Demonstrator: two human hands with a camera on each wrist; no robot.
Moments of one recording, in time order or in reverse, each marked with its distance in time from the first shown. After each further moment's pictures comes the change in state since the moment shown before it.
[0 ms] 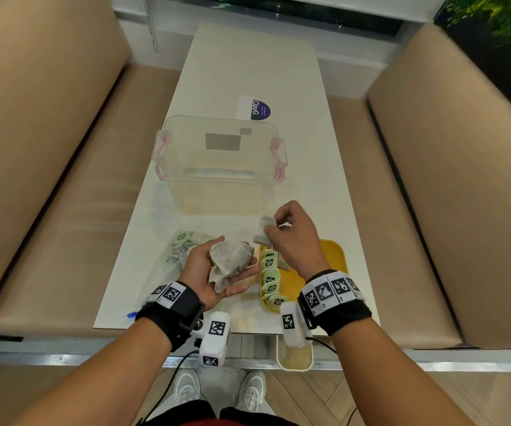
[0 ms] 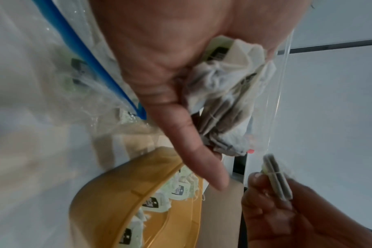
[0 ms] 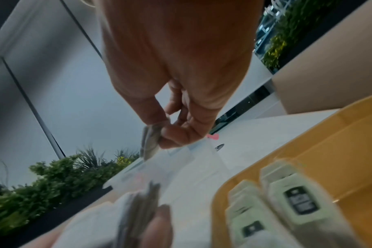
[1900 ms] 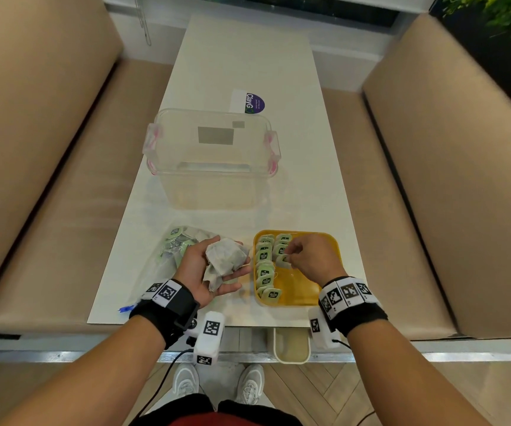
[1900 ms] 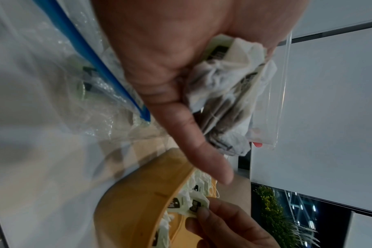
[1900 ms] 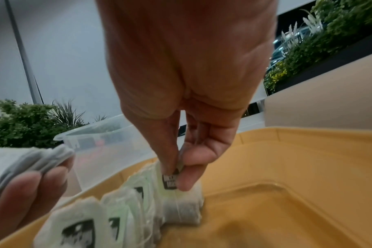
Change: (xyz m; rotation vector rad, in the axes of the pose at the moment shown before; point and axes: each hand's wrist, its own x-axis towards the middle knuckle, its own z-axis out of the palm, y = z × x) left_hand -0.003 -0.008 0.001 0.118 0.058 0.025; right_hand -0.006 0.062 -0.040 -0.544 -0.249 0.175
